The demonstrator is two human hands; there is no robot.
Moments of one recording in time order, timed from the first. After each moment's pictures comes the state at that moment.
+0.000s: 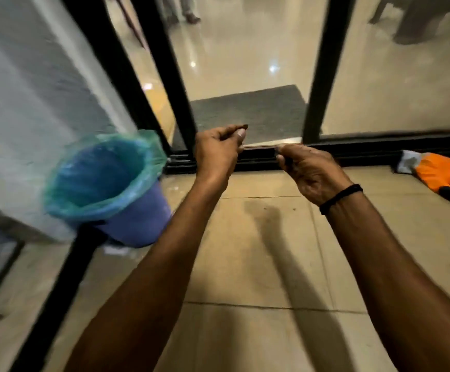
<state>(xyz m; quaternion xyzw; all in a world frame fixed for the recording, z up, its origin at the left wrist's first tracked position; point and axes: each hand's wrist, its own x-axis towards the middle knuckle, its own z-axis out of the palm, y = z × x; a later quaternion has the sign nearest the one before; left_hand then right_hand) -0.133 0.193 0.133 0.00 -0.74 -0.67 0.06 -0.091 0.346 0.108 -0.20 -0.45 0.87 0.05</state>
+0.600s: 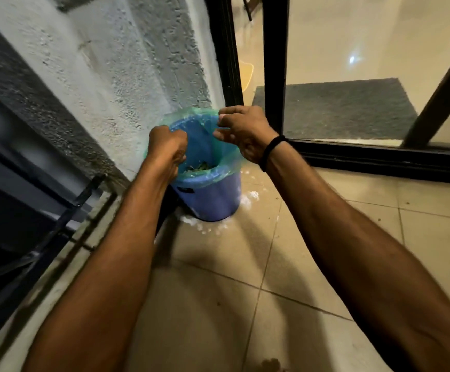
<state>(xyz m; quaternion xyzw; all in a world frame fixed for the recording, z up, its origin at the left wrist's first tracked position) -0.139 -0.050 0.162 0.26 -0.77 -0.56 0.14 -0.171 0.084 0.159 -0.04 -0.59 0.80 -0.12</state>
